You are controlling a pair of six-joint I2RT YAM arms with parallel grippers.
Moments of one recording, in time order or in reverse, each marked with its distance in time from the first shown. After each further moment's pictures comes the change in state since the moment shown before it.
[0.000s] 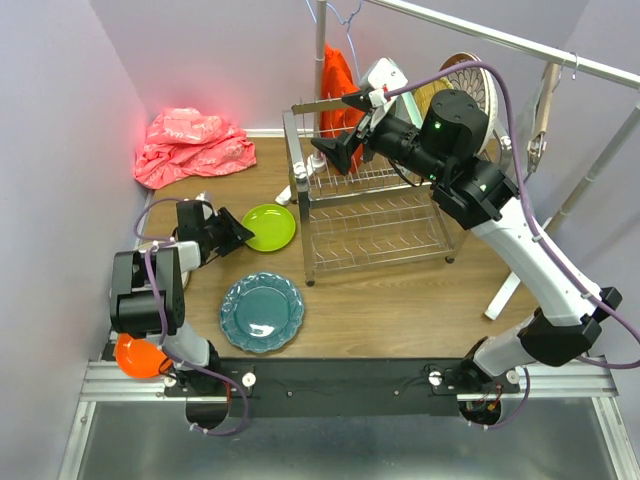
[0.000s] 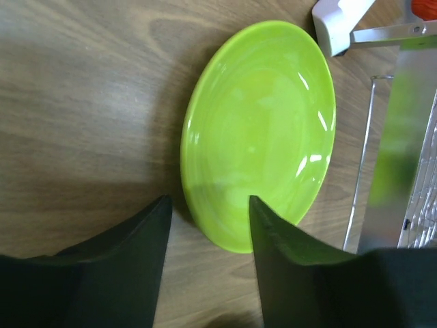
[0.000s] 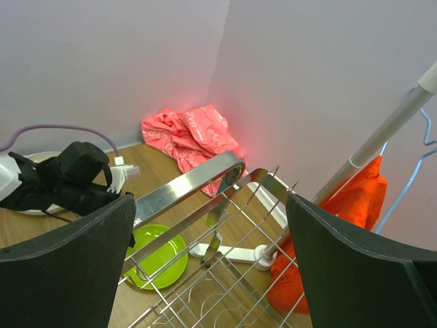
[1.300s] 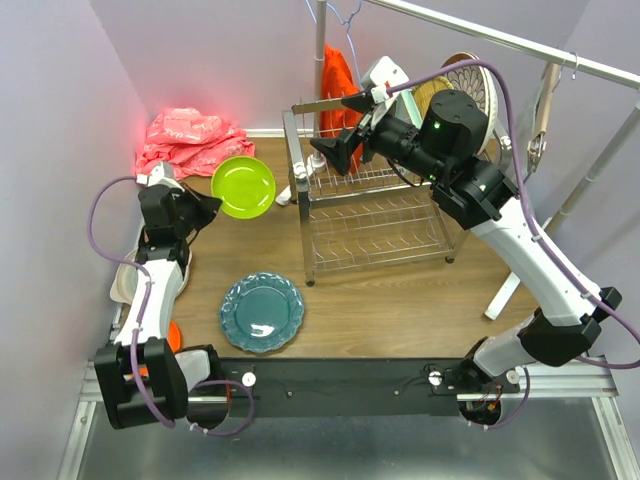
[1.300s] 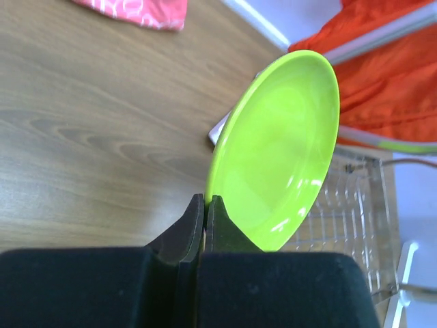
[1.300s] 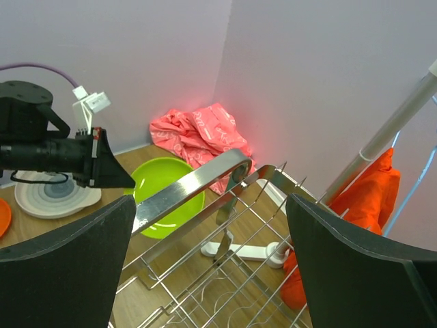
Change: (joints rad) left arm 0.057 -0.454 0.071 -0.149 -0.109 -0.021; right arm -0.003 0.000 -0.005 0.000 0.001 0.049
